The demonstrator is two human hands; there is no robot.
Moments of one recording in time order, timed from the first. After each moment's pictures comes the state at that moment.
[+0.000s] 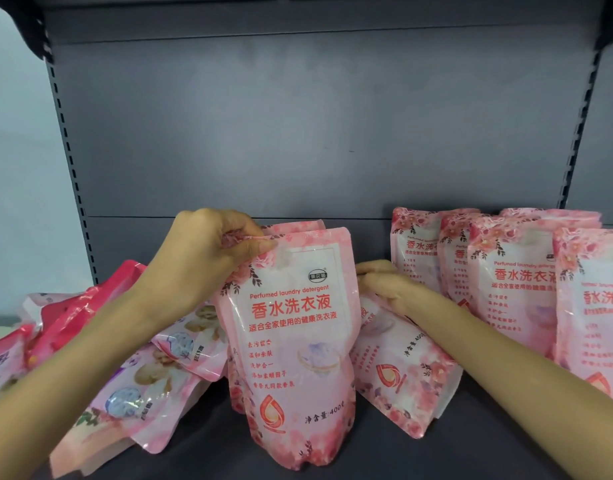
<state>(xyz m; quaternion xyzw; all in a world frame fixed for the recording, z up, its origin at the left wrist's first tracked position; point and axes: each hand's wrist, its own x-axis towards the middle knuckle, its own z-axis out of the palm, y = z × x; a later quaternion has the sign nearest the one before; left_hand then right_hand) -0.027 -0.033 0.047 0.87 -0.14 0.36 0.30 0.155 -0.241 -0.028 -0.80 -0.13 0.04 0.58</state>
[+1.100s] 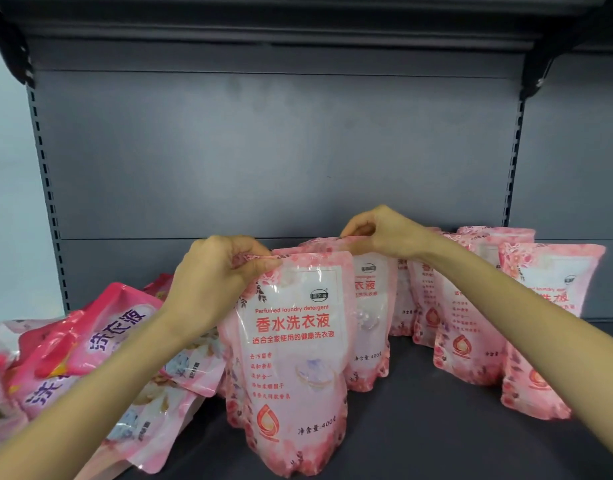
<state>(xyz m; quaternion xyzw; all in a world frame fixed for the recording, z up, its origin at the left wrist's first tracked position) -0.020 -0.036 0.039 0.86 -0.14 0.36 0.34 0.090 -0.269 0.081 -0.88 -0.31 -0.13 0.33</state>
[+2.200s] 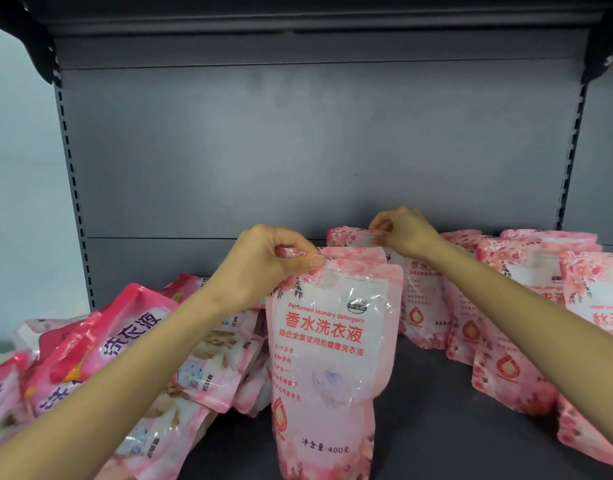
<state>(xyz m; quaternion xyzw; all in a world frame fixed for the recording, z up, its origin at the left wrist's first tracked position) 0.018 -0.047 0.053 0.84 -0.20 0.25 0.43 0.171 -0.260 0.070 -0.92 -0.19 -0.23 0.25</state>
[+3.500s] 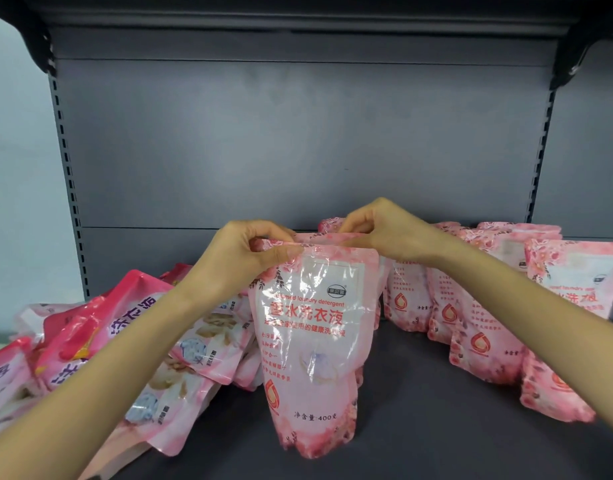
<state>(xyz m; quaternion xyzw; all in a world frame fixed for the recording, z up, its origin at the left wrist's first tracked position) -0.007 -0.032 0.047 0.81 -0.20 0.25 0.49 0.062 -0.241 0.080 -0.87 -0.34 -0.13 0.32</state>
